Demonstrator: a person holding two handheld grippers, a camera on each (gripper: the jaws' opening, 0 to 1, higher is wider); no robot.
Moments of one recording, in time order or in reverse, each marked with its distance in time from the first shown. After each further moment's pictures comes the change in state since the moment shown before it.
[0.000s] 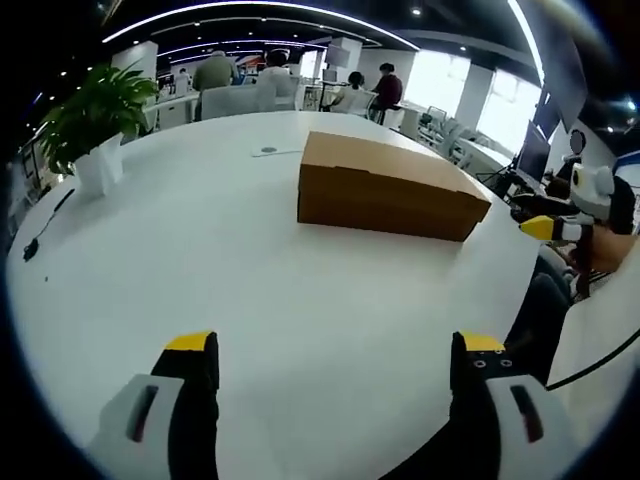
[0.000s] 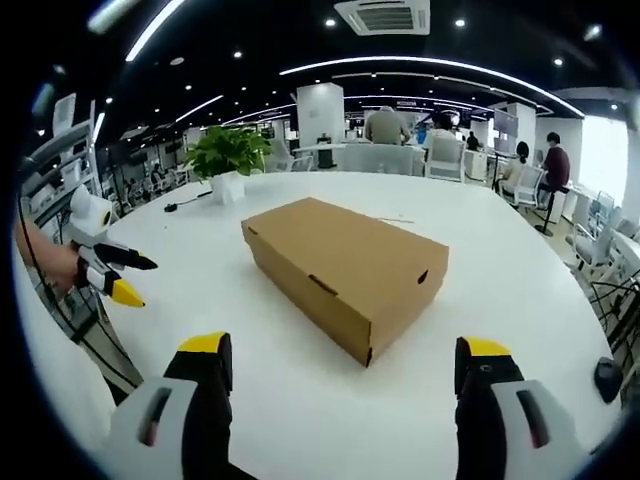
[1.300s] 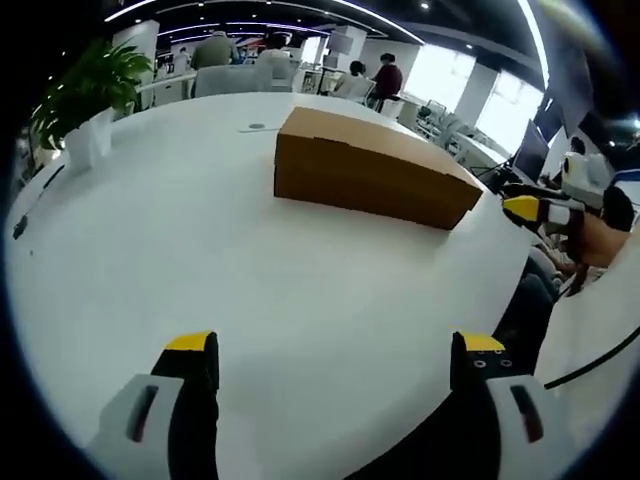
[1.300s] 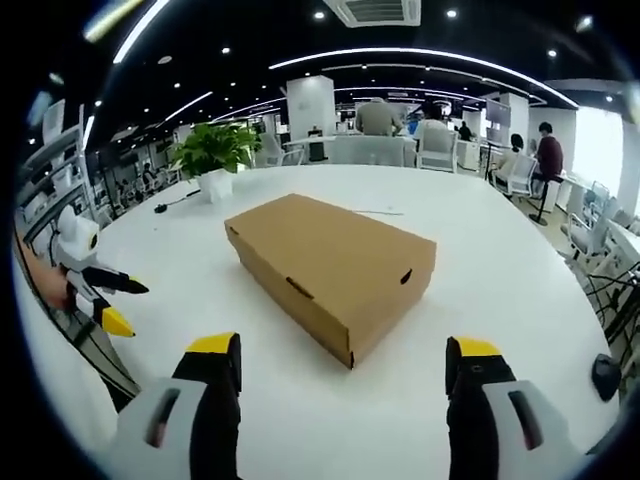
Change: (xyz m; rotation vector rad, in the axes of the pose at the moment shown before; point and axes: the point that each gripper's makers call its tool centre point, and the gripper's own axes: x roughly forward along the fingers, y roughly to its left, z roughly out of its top) left arm 0.012 -0.021 -0.024 -0.068 0.062 -0.043; right arm 0.008 -0.018 -0.001 0.029 0.040 -0.029
